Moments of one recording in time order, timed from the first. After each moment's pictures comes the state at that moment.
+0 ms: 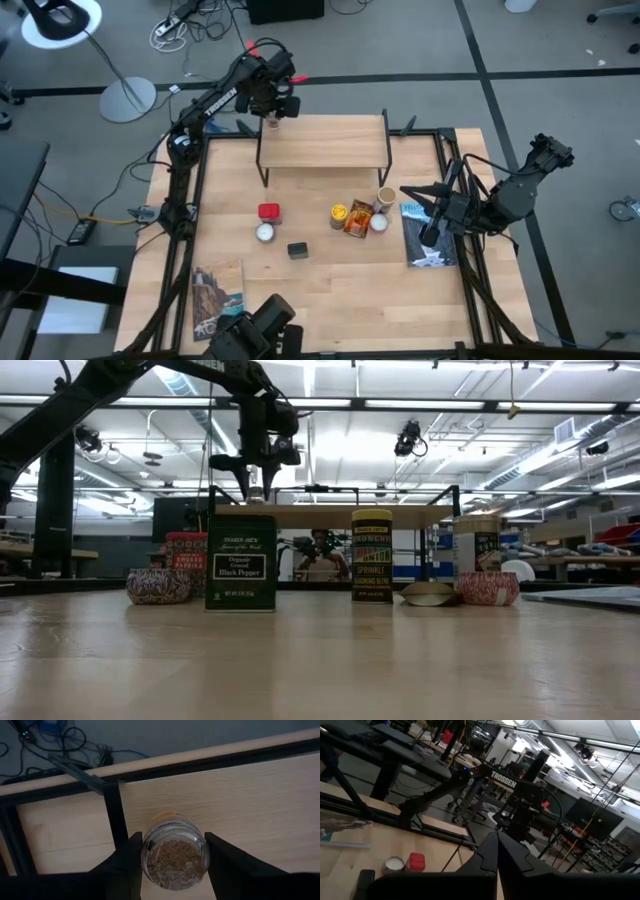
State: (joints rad) left arm 0.78 2.09 2.25 -1.51 -0.10 -0.64; right arm 0.70 0.91 1.02 -0.02 1.07 -0.59
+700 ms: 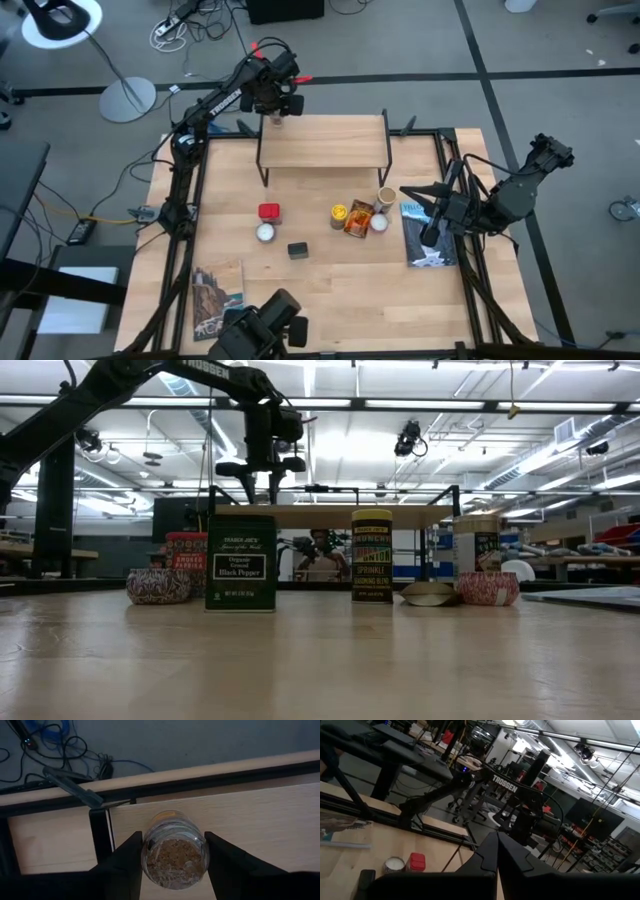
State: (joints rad) left arm 0.78 2.12 2.25 -1.43 -0.14 -0.67; right arm 0.70 0.91 1.02 -0.02 1.07 -0.59
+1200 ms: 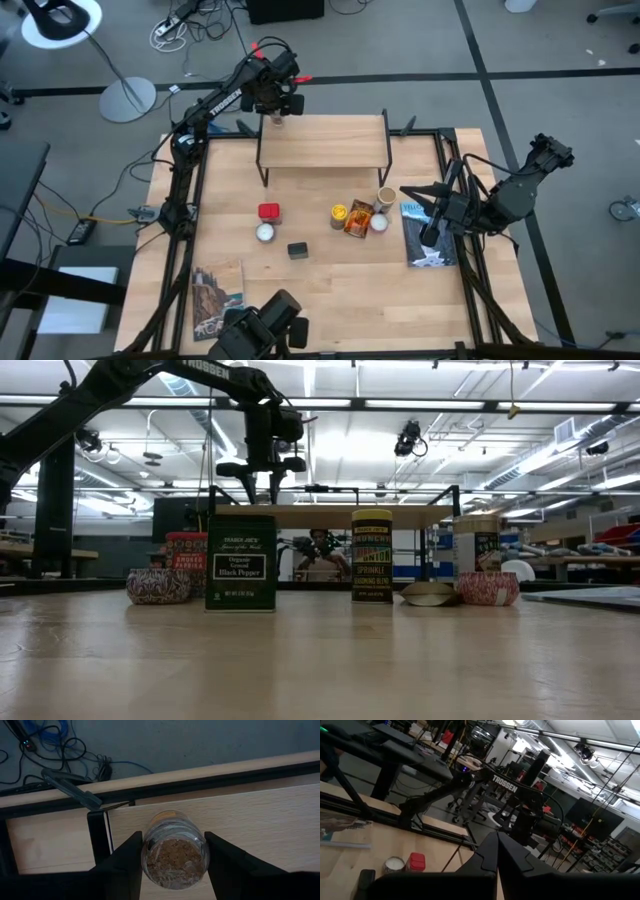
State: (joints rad) left arm 0.78 2.13 2.25 -1.43 -0.14 -0.66; right arm 0.70 0.91 1.02 -0.02 1.07 -0.59
